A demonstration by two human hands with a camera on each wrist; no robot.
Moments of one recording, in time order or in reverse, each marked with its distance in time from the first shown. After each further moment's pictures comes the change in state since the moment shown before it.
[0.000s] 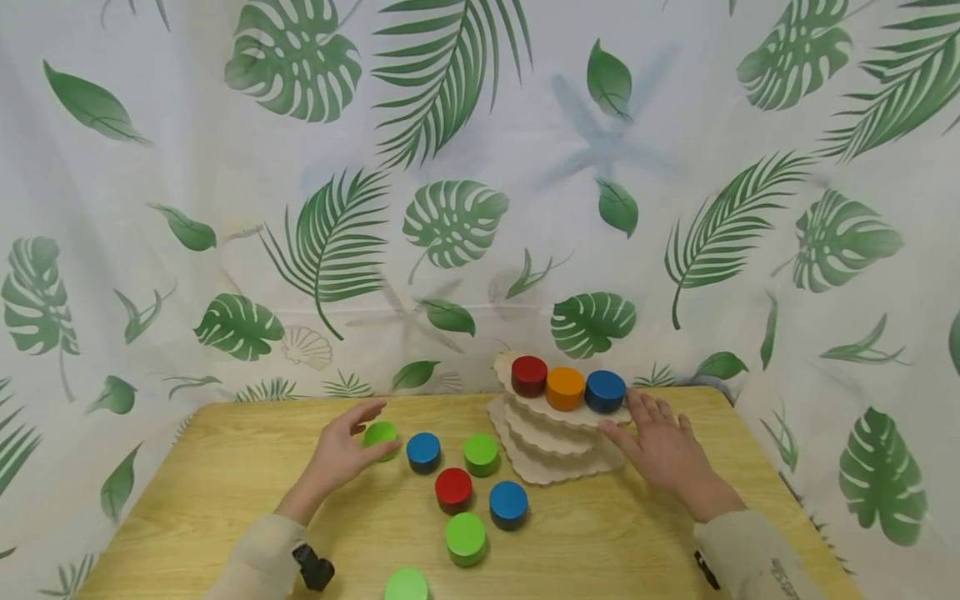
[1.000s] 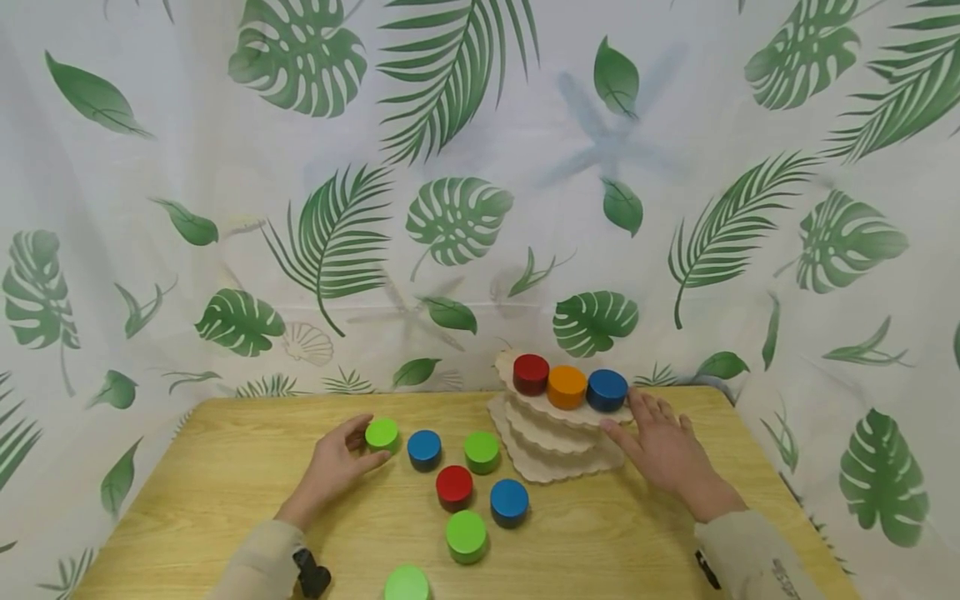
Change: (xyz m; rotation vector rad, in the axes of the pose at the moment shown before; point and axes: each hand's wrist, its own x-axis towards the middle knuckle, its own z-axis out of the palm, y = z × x) left_hand -0.012 -0.037 0.006 0.013 0.034 -0.079; right_hand -0.002 -0.002 0.000 -0.011 -0.002 -0.005
